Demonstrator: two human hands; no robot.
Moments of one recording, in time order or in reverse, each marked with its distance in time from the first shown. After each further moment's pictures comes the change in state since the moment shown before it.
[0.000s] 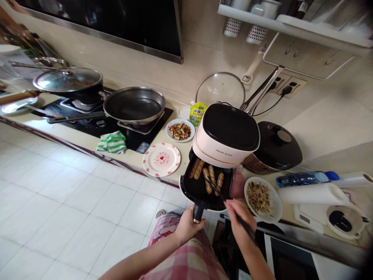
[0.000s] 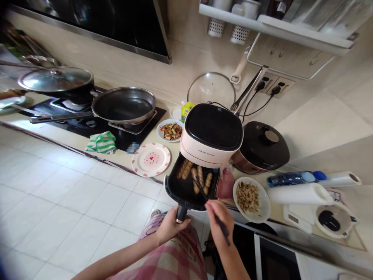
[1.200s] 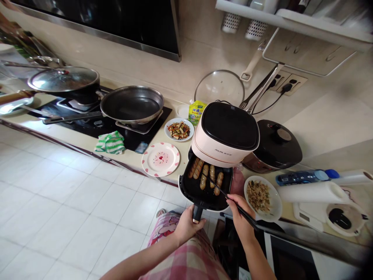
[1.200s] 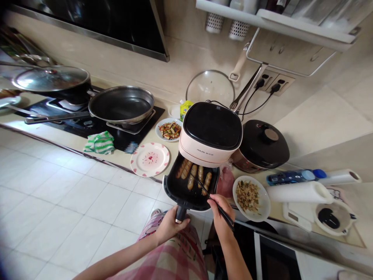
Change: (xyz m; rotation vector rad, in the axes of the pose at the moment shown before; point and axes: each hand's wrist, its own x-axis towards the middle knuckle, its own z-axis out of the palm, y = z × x) left_hand 0.002 -0.001 -0.001 -0.022 -0.020 0.007; right_hand 0.014 0.021 -0.003 -0.051 0.079 -0.068
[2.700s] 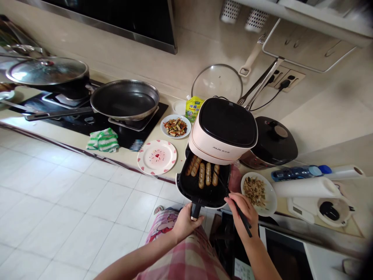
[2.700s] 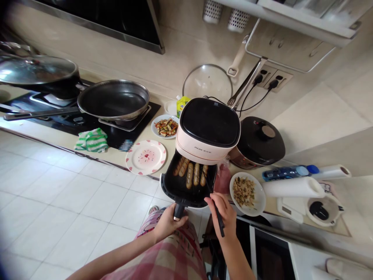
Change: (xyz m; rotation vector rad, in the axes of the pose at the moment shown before) left_hand 0.000 0.002 0.001 0.032 -0.003 0.001; right_hand 0.009 -0.022 -0.016 -0.250 0.006 -0.230
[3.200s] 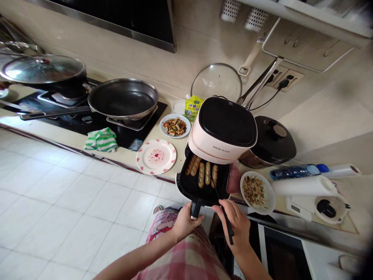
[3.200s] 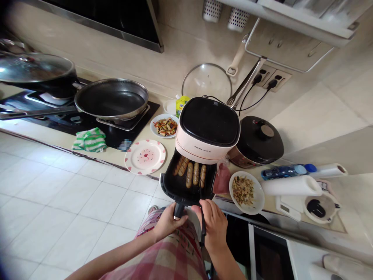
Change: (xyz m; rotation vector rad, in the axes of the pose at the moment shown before) left_hand 0.000 -0.004 0.001 -0.020 0.008 0.006; right_hand -0.010 -0.036 0.004 -0.189 -0.082 -0.098
